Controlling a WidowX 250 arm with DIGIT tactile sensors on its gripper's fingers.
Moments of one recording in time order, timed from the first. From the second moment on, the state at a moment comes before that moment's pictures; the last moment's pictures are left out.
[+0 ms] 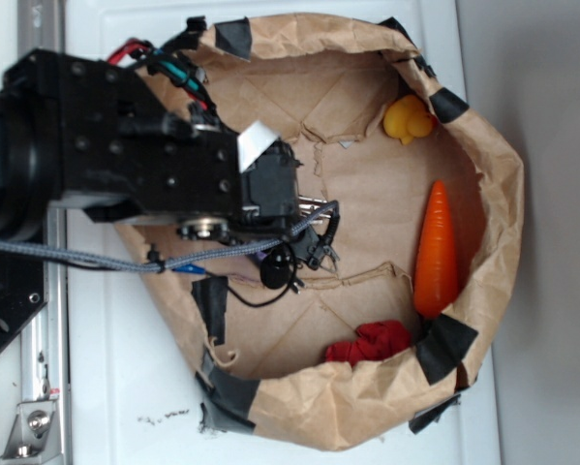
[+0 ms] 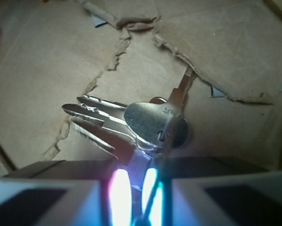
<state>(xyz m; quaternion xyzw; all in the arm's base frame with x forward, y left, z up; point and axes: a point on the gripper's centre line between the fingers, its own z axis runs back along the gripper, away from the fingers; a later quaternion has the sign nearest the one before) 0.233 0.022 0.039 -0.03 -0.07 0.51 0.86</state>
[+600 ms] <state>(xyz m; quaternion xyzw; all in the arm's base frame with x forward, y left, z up) 0.234 0.021 0.040 -0.03 -0.07 0.51 0.86</state>
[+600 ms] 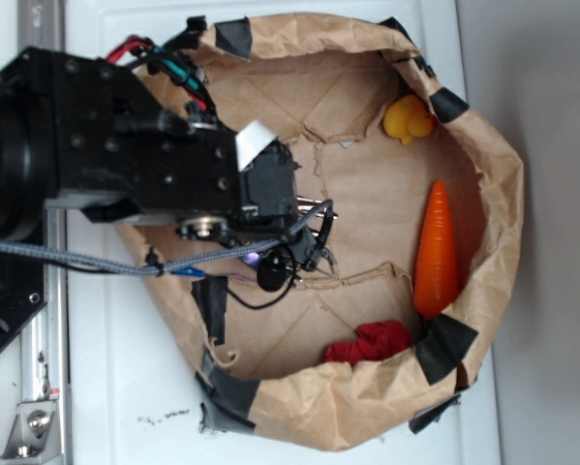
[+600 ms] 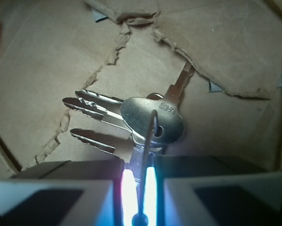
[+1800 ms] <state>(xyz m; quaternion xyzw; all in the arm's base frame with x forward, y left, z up) 0.274 0.048 0.159 -0.10 -0.06 0.44 0.89</state>
